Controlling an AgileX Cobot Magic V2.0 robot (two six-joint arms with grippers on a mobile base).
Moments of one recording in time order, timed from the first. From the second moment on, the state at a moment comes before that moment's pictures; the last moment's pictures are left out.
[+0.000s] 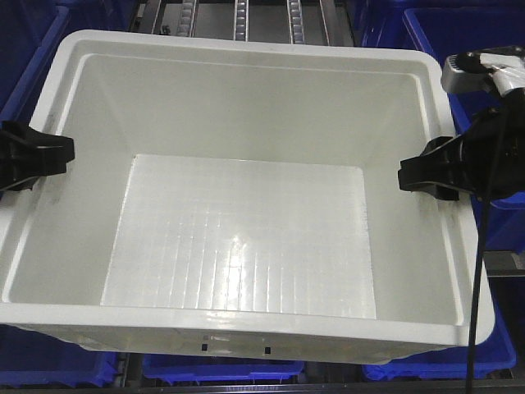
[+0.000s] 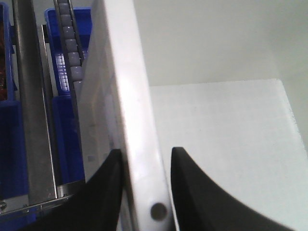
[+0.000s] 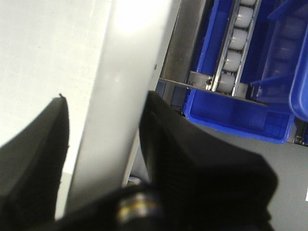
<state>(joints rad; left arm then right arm) -0.17 1.03 -0.95 -0.41 0.64 0.18 0.21 1.22 -1.11 0.32 0.88 -0.19</state>
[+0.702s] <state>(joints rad) -0.17 1.03 -0.95 -0.41 0.64 0.18 0.21 1.22 -1.11 0.32 0.89 -0.19</state>
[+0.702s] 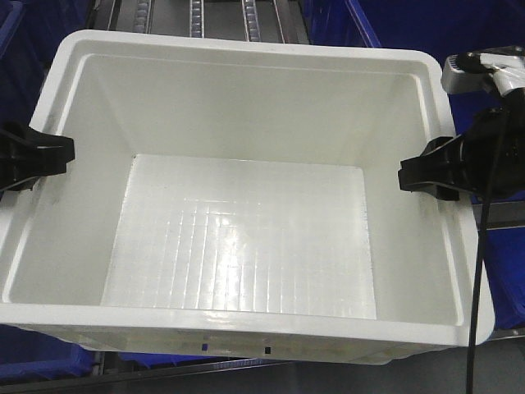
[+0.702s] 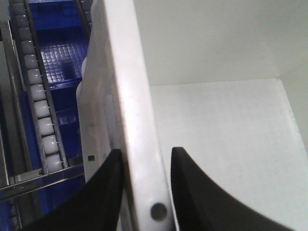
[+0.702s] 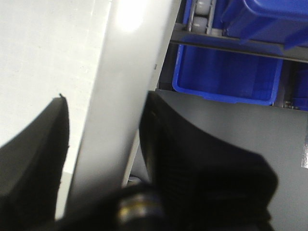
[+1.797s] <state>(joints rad) -0.17 1.03 -0.95 -0.41 0.64 0.18 0.21 1.22 -1.11 0.32 0.89 -0.19</state>
